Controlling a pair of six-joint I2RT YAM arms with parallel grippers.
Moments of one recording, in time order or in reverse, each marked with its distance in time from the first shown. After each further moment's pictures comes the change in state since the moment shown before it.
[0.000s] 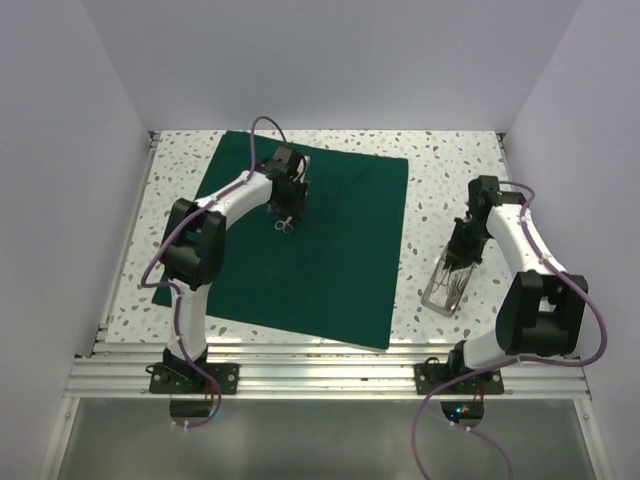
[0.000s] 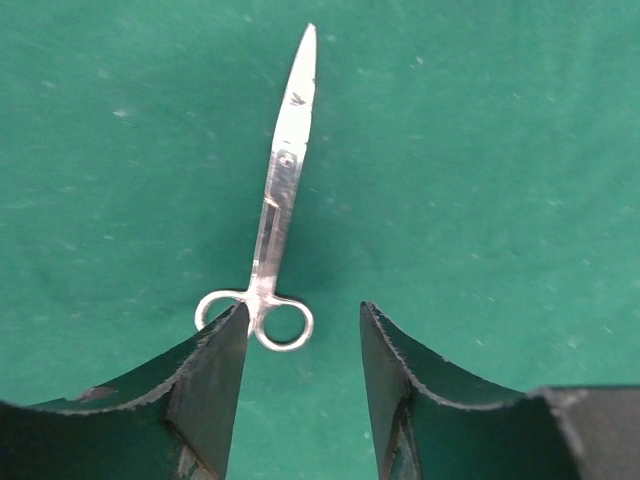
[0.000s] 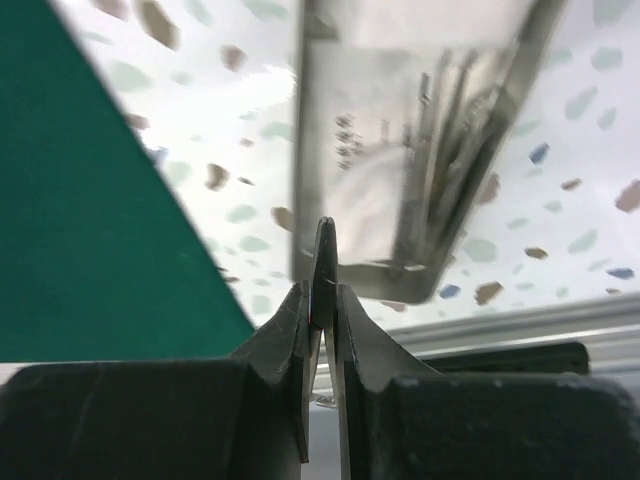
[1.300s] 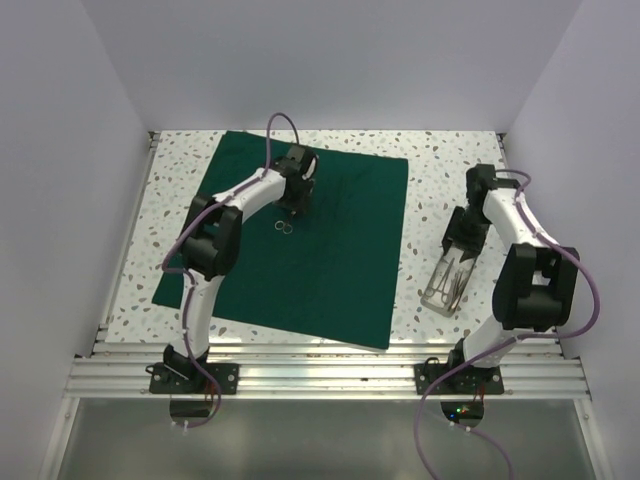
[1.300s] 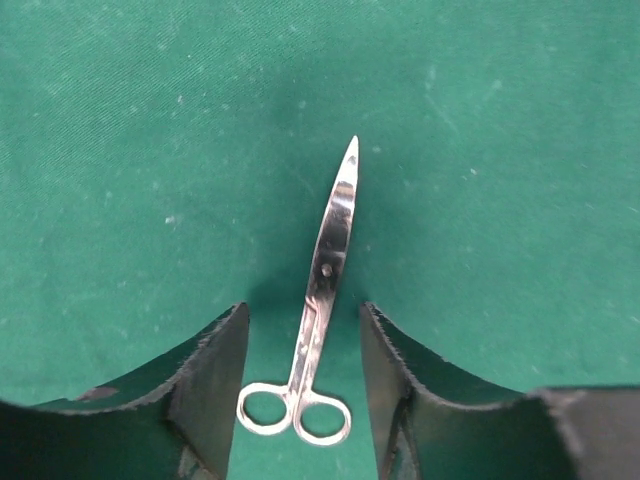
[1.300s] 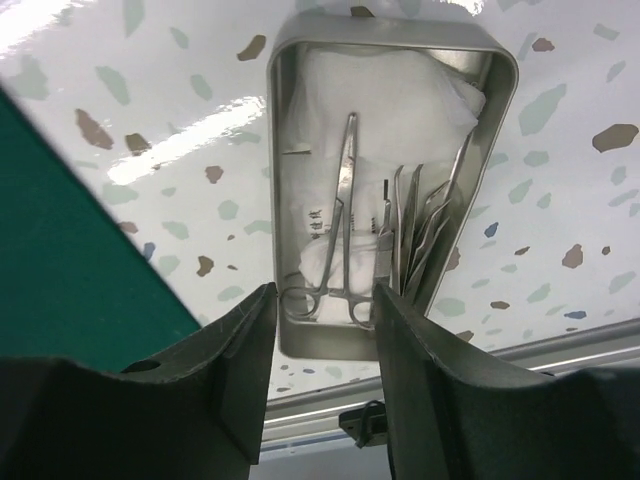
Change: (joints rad) left arm -0.031 0.151 0.164 -0.008 -0.183 0.077; right arm -0.013 0.173 0.069 0.052 0.122 -0.002
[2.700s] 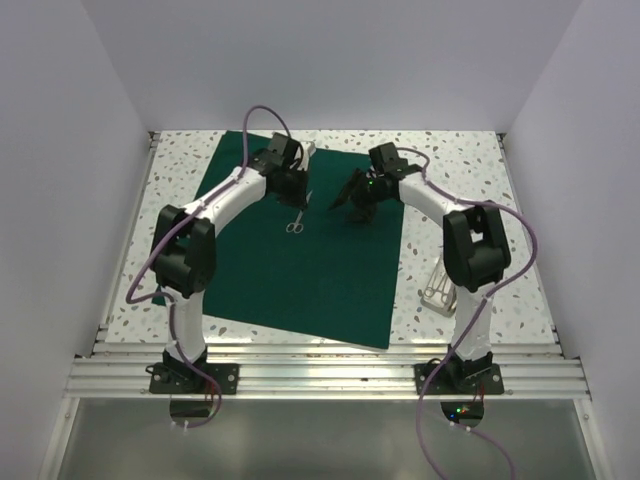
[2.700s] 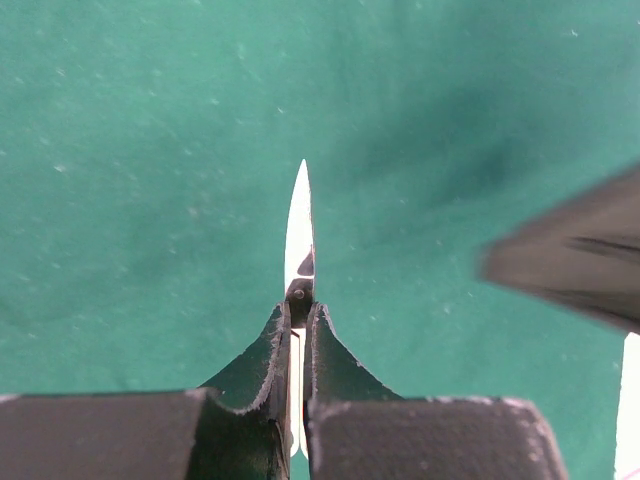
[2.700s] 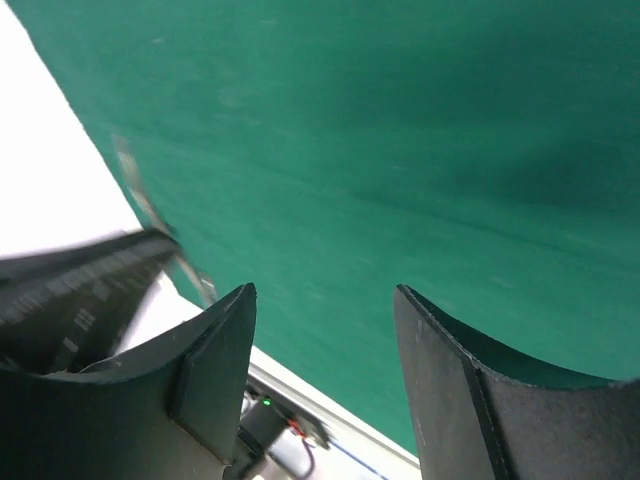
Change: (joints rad) left arm 0.024 -0.224 -0.121 0.030 0.307 -0.085; right arm 0.426 0.346 0.277 0.504 -0.464 0.525
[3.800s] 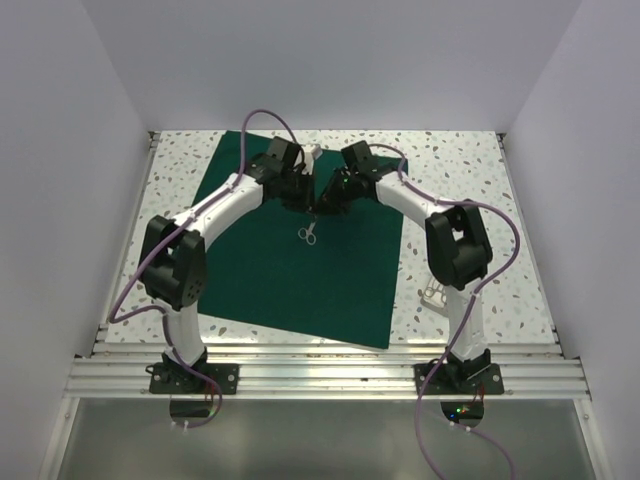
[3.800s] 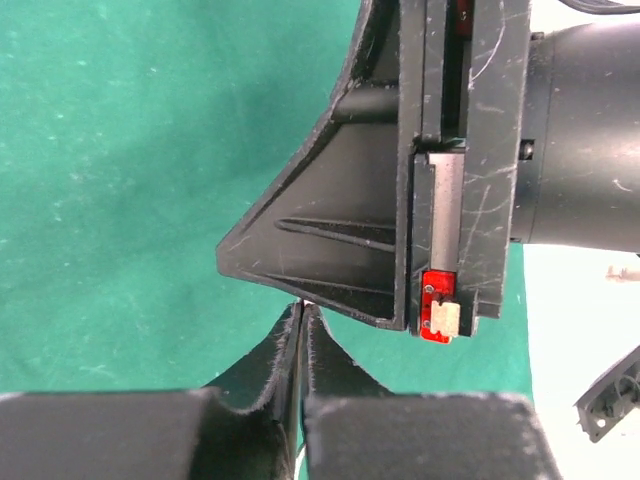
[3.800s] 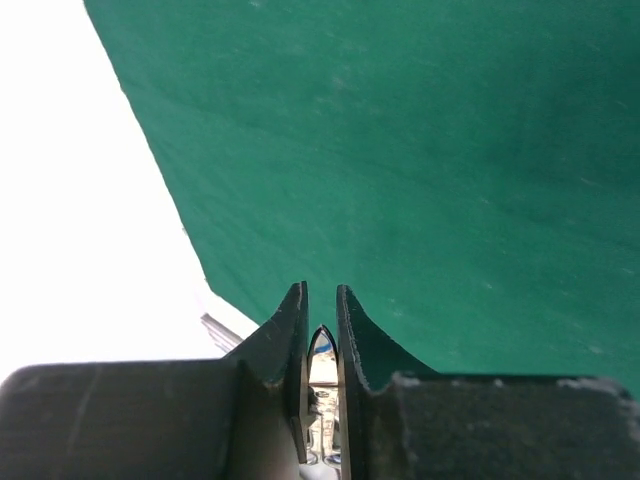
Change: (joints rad) left arm -0.042 -0.138 -0.114 0.036 0.141 -0.056; right arm 0.154 0.119 0.181 0.048 0.026 0.111
